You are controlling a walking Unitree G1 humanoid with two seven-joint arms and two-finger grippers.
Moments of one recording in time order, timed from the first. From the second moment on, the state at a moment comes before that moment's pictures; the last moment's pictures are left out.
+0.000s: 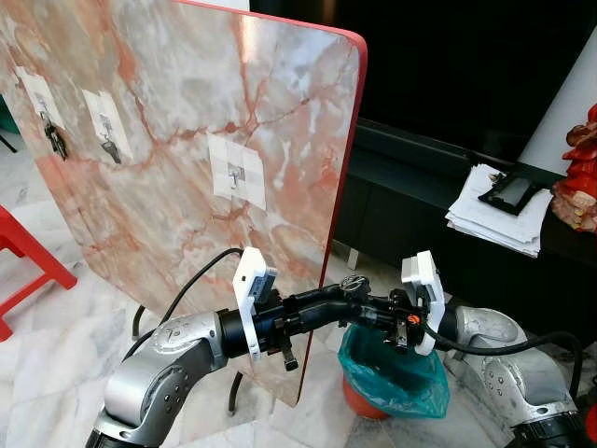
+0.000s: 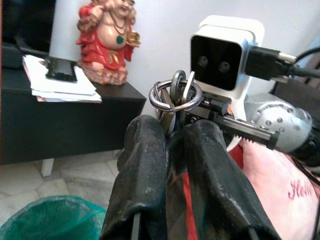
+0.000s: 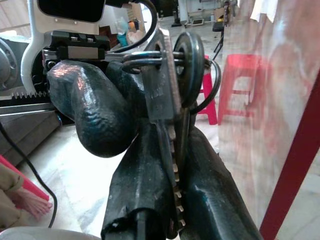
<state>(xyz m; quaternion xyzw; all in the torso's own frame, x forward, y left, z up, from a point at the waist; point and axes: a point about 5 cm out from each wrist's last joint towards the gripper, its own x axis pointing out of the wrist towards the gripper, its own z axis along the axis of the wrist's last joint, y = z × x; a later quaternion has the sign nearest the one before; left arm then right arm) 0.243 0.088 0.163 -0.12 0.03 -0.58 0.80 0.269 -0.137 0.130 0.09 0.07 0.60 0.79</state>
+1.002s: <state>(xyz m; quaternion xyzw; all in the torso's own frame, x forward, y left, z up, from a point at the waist) 0.244 0.081 0.165 -0.10 0.01 -0.58 0.81 0.272 -0.142 0.134 0.09 0.07 0.59 0.80</state>
